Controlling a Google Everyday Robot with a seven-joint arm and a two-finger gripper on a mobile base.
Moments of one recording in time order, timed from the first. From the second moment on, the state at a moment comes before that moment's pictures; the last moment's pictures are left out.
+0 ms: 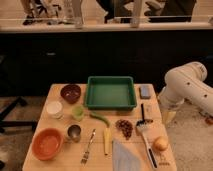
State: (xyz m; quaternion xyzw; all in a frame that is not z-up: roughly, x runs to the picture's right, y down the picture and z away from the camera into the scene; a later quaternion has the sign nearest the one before) arm 0.284 0.106 0.685 -0.28 0.02 0.02 0.96
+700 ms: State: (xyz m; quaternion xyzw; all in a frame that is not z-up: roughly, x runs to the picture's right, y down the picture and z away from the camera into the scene) arm 0.254 0.131 0.679 -0.29 0.07 0.03 0.95
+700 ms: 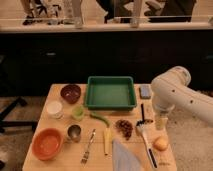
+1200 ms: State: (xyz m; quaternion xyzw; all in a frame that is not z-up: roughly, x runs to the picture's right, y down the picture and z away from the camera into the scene) arm 0.239 0.146 0.685 -0.31 0.04 0.08 0.95
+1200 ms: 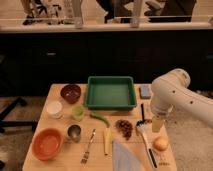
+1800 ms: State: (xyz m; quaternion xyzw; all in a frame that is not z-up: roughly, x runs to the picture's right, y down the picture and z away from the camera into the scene) arm 0.234 0.163 0.684 -0.32 0.01 0.21 0.92
